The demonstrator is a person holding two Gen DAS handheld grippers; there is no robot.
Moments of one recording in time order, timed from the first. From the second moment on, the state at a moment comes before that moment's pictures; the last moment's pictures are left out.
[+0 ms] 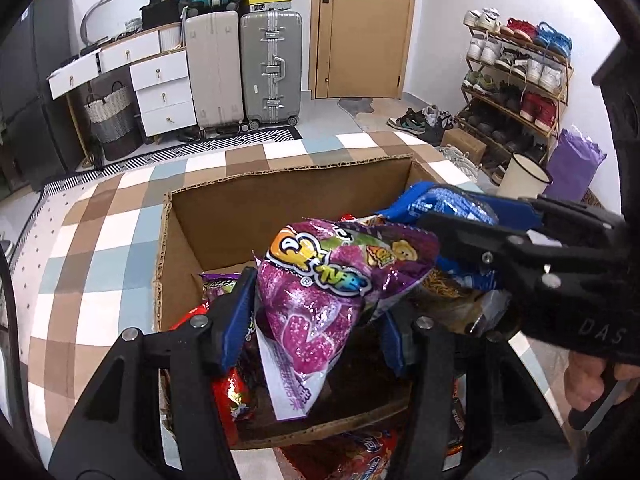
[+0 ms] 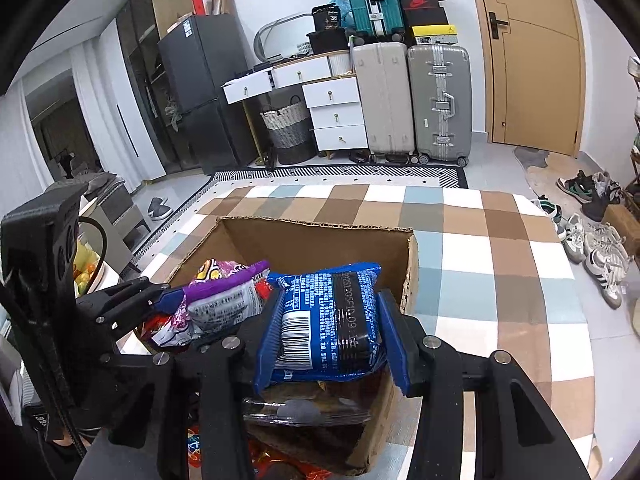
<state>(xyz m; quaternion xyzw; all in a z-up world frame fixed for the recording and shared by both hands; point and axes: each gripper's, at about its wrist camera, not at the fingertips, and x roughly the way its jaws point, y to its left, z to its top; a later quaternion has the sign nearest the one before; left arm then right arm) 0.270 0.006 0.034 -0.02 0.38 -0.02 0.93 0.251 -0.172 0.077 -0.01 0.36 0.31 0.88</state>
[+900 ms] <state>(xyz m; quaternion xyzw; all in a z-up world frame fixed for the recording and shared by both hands) 0.163 0.034 0.067 -0.06 0.32 0.01 0.94 0.166 -0.211 0.108 0.00 0.31 0.30 0.90</state>
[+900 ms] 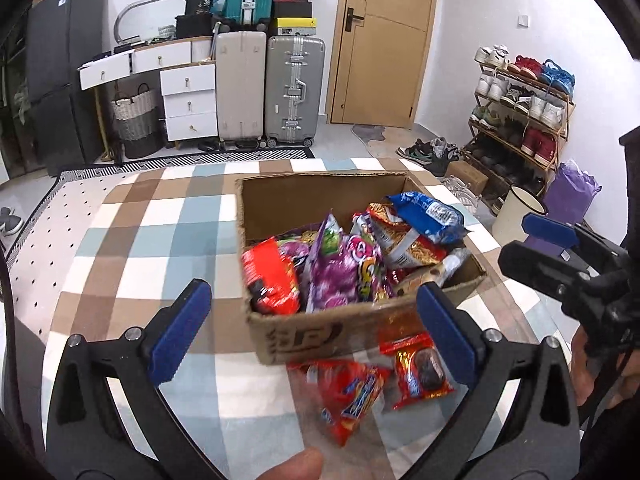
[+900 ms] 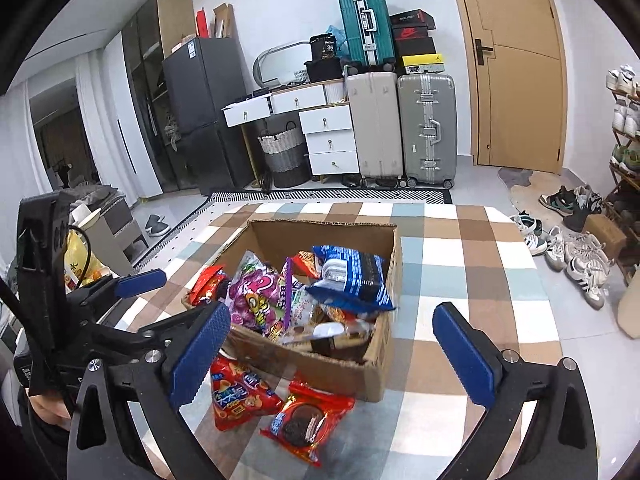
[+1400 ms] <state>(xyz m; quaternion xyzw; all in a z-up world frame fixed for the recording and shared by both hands) 0.120 0.046 0.037 -0.06 0.33 0.02 0.94 0.132 -0.210 0.064 -0.01 0.33 0.29 0.90</state>
